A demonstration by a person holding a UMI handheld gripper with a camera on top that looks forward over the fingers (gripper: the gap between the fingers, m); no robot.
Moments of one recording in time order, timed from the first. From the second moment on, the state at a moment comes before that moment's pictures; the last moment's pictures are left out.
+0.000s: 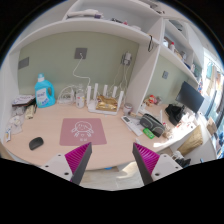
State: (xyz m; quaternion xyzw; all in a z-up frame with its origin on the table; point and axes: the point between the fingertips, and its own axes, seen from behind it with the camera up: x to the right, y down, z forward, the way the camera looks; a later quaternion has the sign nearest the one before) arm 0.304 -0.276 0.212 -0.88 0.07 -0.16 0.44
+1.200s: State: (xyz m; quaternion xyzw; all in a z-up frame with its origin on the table) arm -0.078 -0.141 -0.013 -0.90 0.03 0.00 0.43
